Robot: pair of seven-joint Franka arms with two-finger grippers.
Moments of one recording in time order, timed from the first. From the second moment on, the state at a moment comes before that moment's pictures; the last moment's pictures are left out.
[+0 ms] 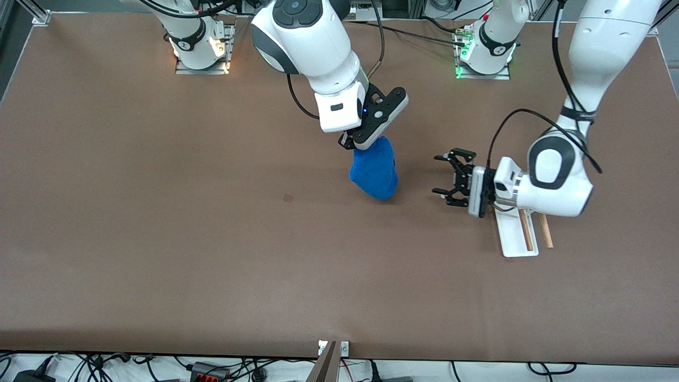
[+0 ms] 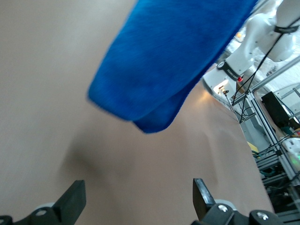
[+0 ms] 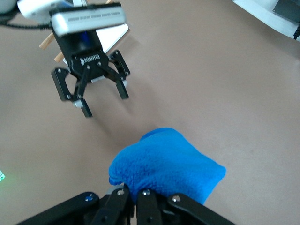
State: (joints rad) left arm 0.08 0.52 -0.23 -1.85 -0.93 1.80 1.63; right arm 0.58 0.62 0.34 -1.06 -0.03 2.00 0.04
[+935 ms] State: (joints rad) left arm 0.02 0.52 -0.34 -1.94 -1.28 1.99 2.05; right arm 0.58 0.62 0.34 -1.06 -0.03 2.00 0.04
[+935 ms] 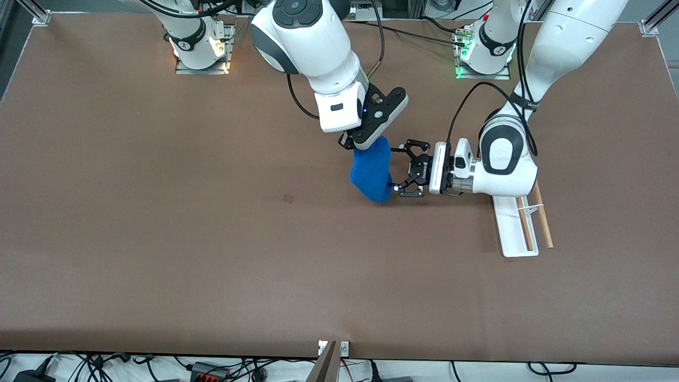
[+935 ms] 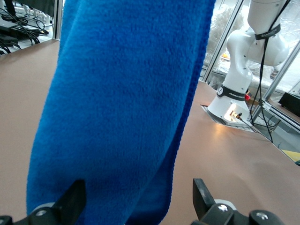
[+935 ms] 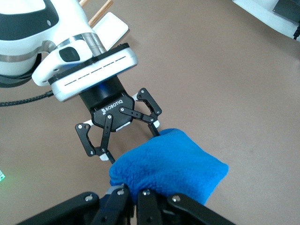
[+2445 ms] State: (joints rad) left arm -0.11 0.53 -0.34 -1.90 -1.37 2.21 2.03; right arm 0.58 0.62 0.34 -1.06 -0.03 2.00 0.04
